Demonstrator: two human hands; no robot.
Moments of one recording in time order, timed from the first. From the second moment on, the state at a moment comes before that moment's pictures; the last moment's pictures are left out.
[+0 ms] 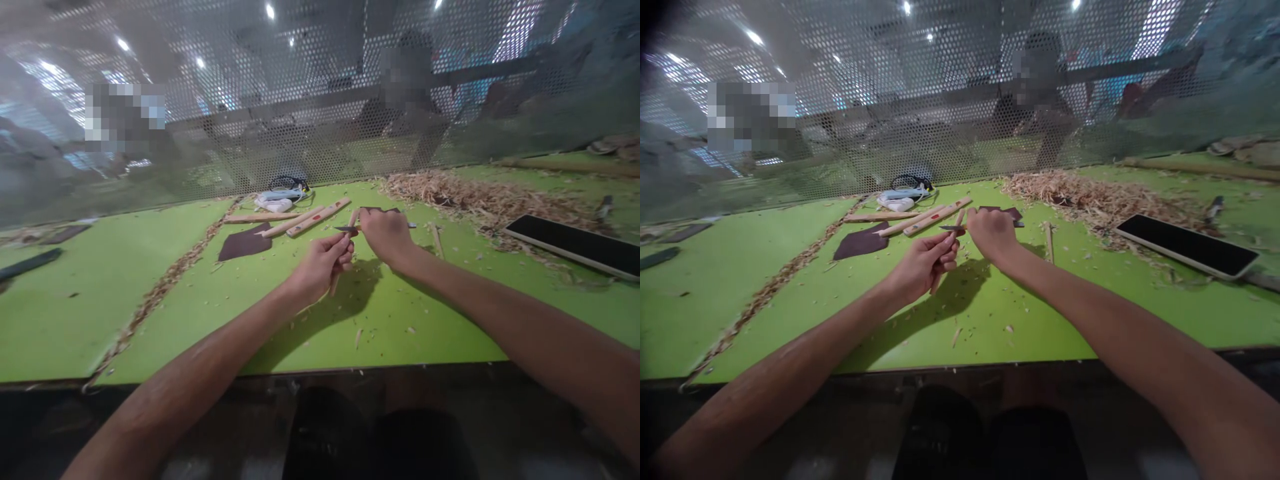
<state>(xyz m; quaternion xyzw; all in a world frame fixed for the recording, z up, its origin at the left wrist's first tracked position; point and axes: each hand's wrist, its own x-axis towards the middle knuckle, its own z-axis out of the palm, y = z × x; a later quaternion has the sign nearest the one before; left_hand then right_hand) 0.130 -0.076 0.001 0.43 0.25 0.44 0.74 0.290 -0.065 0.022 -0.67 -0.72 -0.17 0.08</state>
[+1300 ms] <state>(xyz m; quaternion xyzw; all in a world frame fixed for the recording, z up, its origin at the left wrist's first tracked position) 0.132 -0.082 0.004 0.43 0.27 0.46 0.73 0.282 -0.070 0.021 -0.66 -0.73 -0.16 0.07</state>
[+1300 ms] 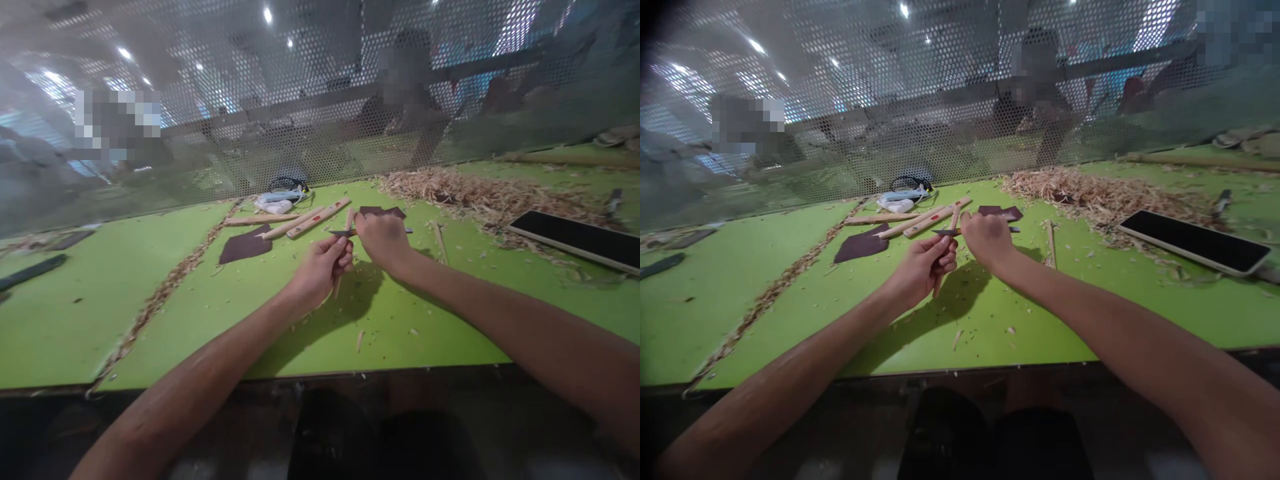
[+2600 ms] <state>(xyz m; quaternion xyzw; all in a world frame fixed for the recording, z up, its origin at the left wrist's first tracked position) 0.132 -0.079 0.001 0.44 0.25 0.49 0.71 0.280 -0.075 0.022 -0.64 -0.75 -0.15 0.07</state>
